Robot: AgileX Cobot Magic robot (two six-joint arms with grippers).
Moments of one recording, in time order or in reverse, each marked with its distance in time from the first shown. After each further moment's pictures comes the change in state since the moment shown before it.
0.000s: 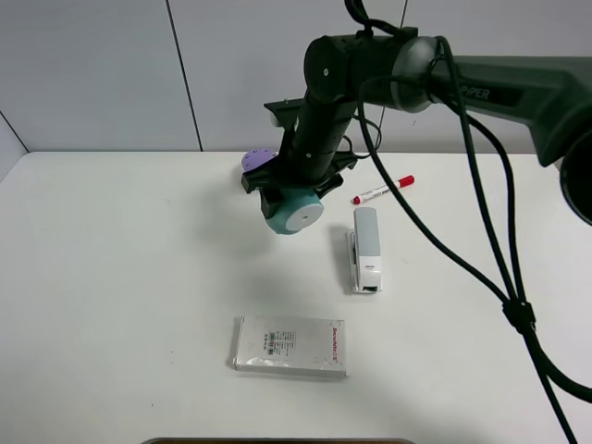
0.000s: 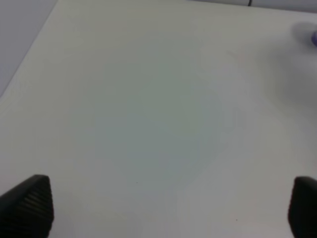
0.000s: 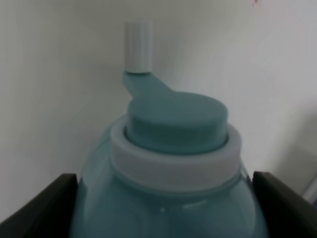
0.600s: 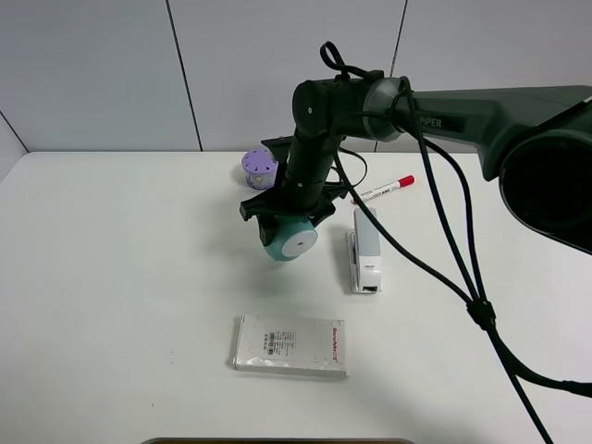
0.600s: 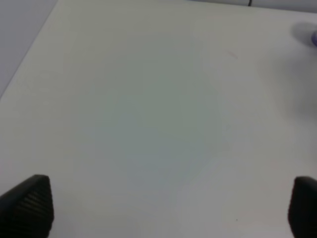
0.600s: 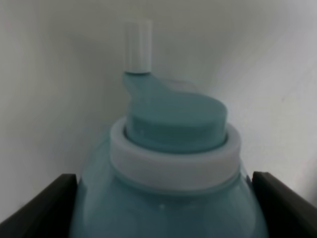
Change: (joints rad) left arm 0.000 0.000 0.000 0.000 0.000 0.000; right arm 0.000 0.115 -0.006 0.032 -0.009 0.000
